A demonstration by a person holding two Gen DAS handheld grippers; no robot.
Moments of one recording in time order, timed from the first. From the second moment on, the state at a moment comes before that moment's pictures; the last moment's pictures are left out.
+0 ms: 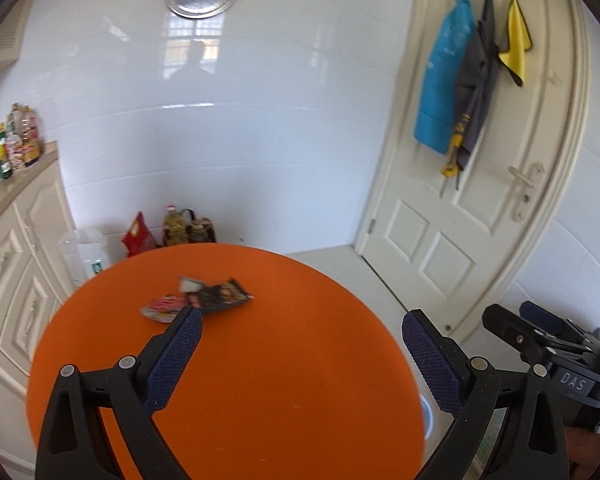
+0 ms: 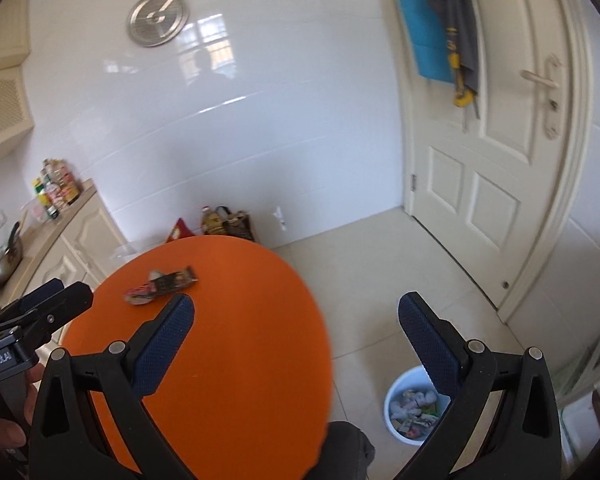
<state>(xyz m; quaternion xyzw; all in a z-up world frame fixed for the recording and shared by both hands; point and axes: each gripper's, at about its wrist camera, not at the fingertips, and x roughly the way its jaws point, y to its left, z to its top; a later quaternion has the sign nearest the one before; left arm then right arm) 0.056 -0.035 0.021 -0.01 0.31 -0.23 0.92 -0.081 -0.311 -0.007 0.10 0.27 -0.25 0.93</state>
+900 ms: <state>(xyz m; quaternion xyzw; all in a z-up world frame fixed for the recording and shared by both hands) 0.061 0.013 -0.013 -0.06 0.35 -0.14 0.93 0.049 -0.240 -0.043 0.03 0.33 -0.14 0.93</state>
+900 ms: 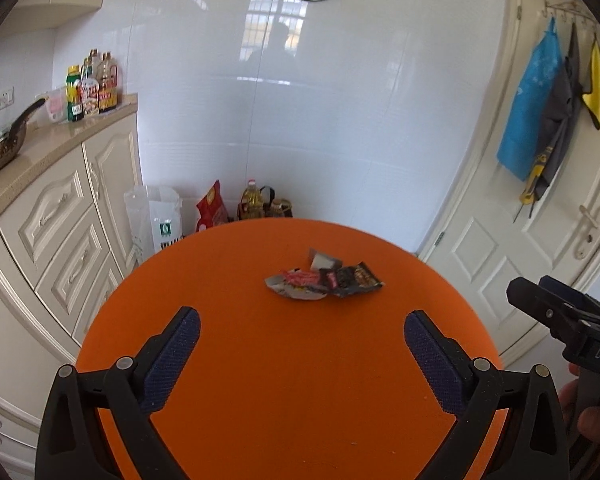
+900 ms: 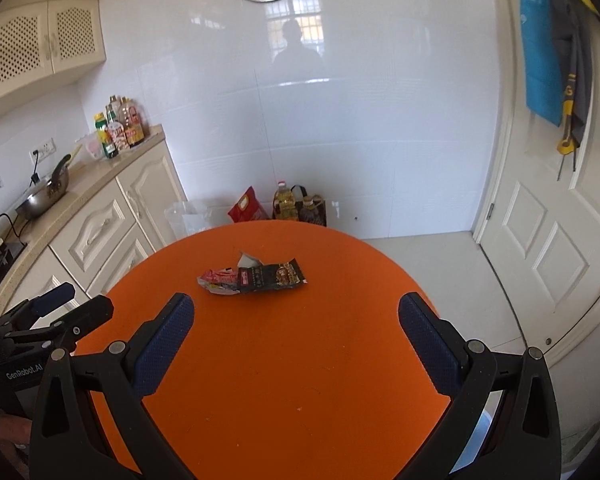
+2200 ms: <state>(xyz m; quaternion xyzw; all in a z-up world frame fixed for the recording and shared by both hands) 0.379 -0.148 -0.101 -0.03 0.45 -0.10 0.89 0.223 -0.258 -0.189 -0.11 0.45 0.06 0.88</state>
